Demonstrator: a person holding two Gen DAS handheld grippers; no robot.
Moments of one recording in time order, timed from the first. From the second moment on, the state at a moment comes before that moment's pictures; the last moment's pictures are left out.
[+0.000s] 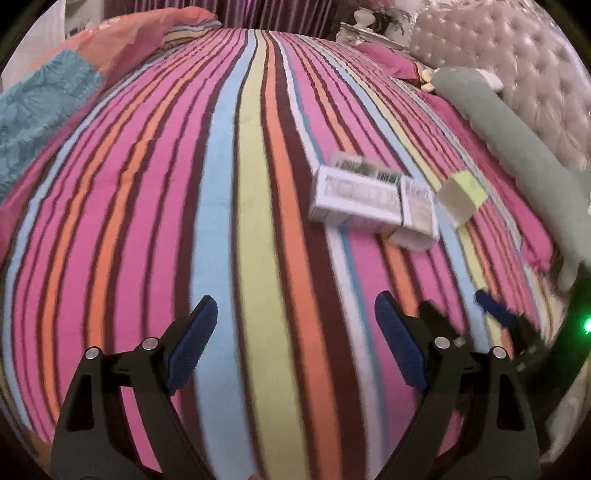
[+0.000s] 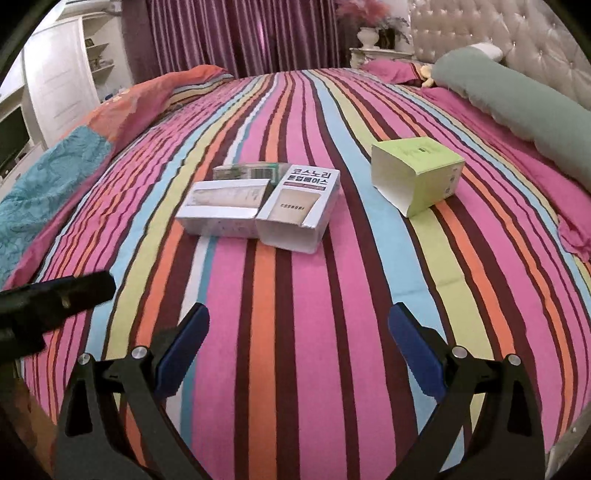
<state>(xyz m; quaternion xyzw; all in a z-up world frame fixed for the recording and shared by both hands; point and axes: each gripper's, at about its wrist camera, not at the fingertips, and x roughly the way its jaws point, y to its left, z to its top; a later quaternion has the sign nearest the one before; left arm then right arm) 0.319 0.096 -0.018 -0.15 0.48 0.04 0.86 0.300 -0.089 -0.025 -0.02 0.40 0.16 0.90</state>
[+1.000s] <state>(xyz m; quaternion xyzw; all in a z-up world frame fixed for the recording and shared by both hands) 0.450 0.049 -0.035 -0.06 0.53 0.03 0.85 0.340 -0.082 -0.032 -0.03 0.40 0.19 0.90</state>
